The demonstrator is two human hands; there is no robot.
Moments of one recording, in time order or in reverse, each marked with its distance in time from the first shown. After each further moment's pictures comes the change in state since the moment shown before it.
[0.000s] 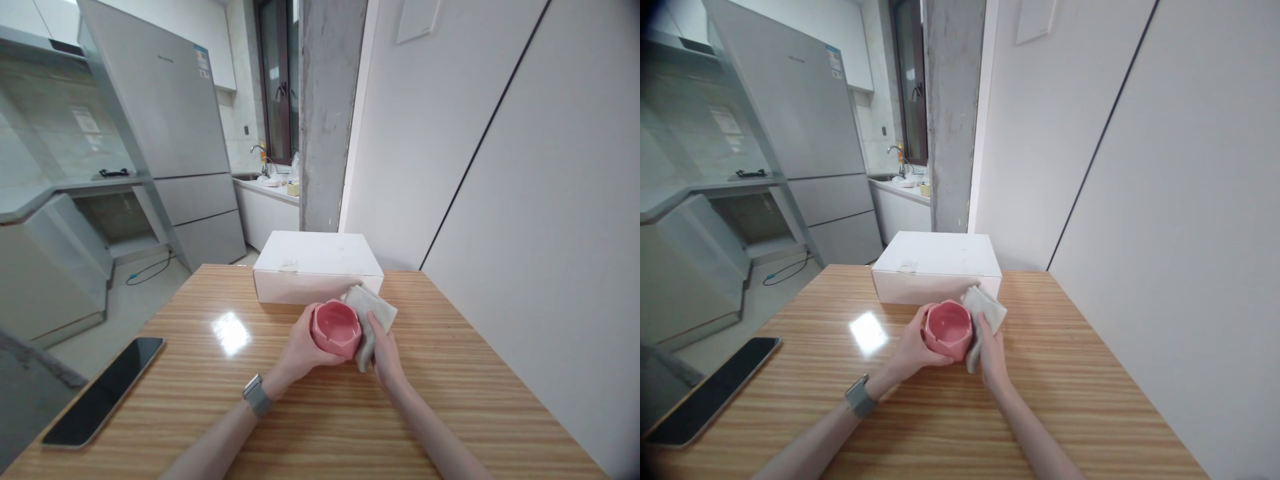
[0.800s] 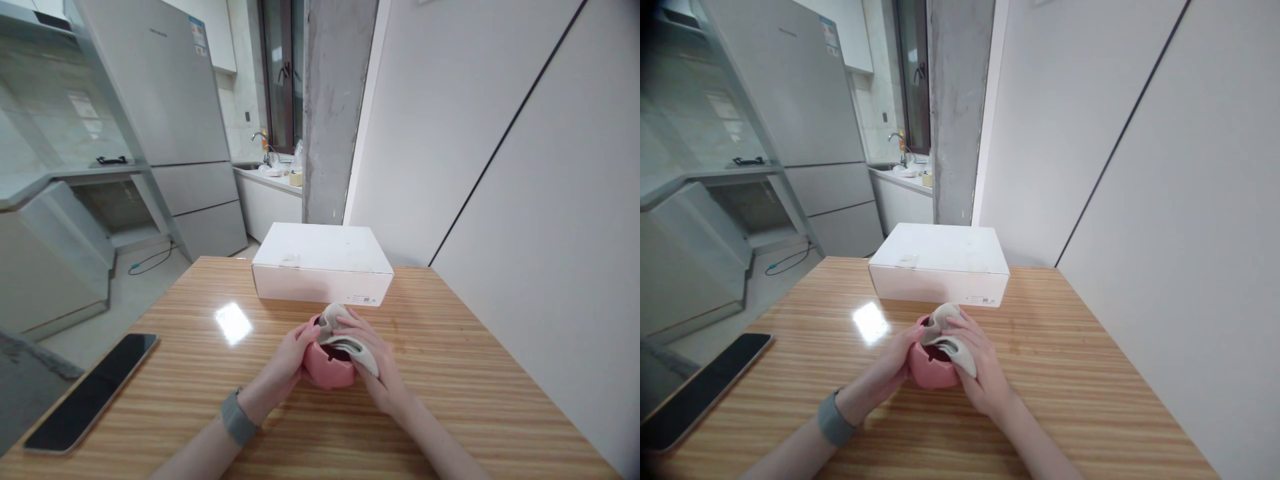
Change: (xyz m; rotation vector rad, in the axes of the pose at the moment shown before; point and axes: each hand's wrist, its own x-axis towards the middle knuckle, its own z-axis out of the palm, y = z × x) left_hand -0.016 -0.003 -0.008 -0.601 0.017 -0.624; right_hand -0.011 -0.008 -0.014 -0.699 -0.897 -0.851
